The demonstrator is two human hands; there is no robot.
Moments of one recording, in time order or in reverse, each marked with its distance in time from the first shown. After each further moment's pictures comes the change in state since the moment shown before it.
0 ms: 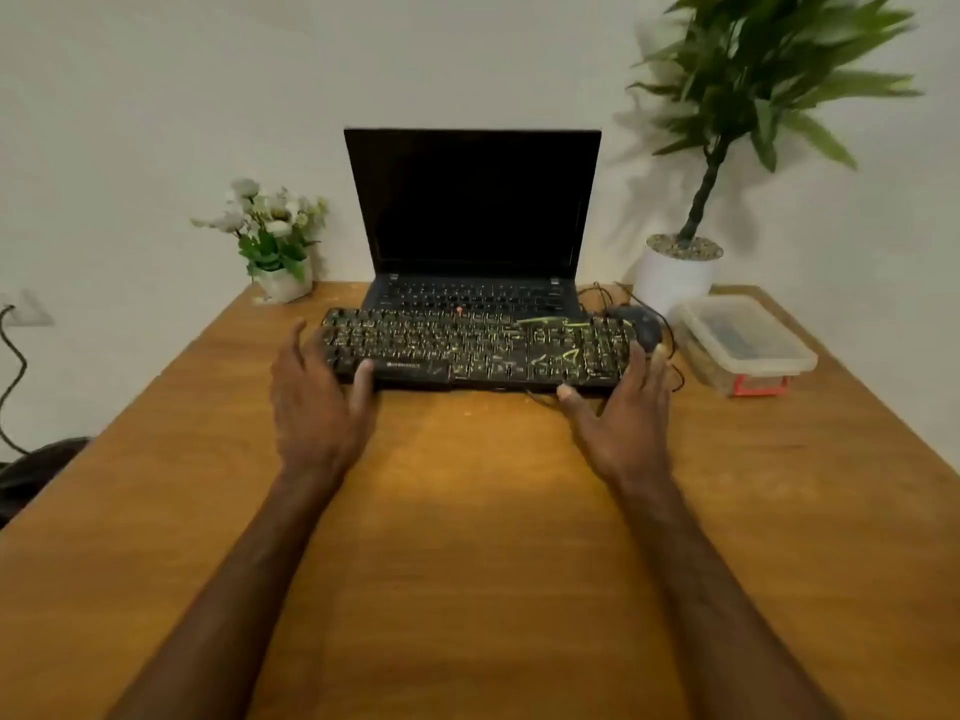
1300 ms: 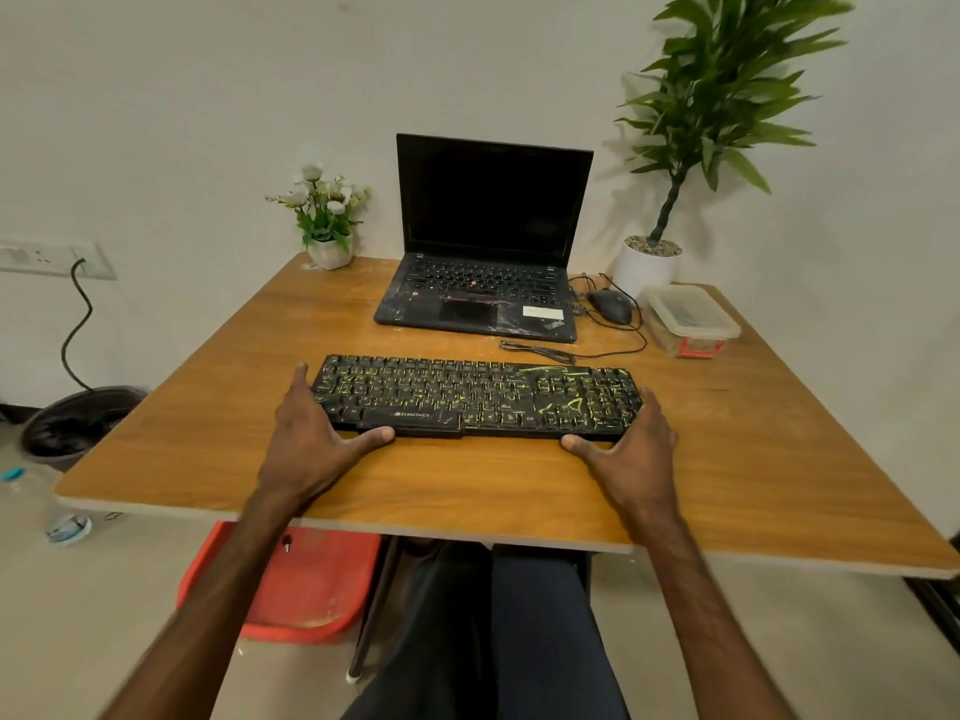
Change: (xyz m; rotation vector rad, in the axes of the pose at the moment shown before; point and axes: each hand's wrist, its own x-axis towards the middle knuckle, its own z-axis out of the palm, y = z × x) left_hand -0.129 -0.032 -0.125 -0.188 -0.378 -0.199; right_hand -0.151 0.009 -0.072 0.122 0.026 0.015
